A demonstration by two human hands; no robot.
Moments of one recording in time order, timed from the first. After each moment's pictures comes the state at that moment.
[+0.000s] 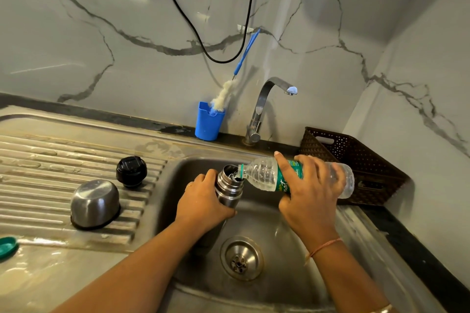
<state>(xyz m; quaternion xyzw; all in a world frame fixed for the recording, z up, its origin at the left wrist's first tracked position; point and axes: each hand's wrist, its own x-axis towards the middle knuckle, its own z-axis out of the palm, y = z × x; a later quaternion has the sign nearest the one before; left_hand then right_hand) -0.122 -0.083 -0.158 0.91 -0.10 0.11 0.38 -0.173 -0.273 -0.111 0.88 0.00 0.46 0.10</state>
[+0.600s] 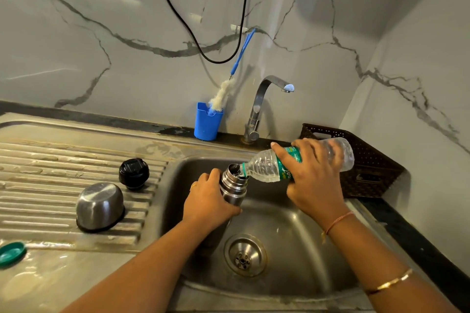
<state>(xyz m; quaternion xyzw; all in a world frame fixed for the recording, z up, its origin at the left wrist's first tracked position) -0.122 -0.086 -0.159 0.91 -0.11 0.10 0.39 -0.168 -0.280 -0.085 0.88 0.06 0.44 0.18</state>
